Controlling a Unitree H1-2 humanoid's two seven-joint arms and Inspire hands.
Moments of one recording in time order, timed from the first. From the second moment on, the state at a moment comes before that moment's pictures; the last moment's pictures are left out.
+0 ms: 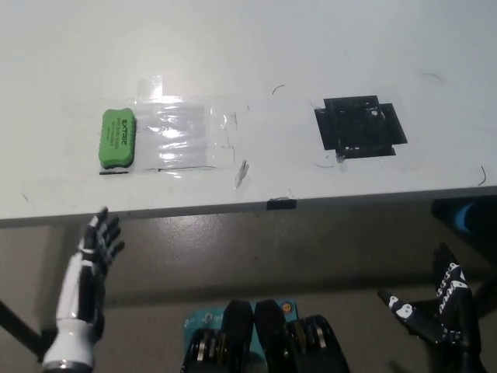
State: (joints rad) left_arm 0.00 0.07 0.07 -0.36 -0.01 0.25 0.01; right_arm 0.05 0.03 -0.07 -0.05 -0.03 0.05 -0.10
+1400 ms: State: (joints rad) left_arm -0.80 0.56 -0.78 0.44 0.52 0.42 -0.08; right_arm 0.07 0.03 -0.08 -0.06 -0.03 0.06 -0.10
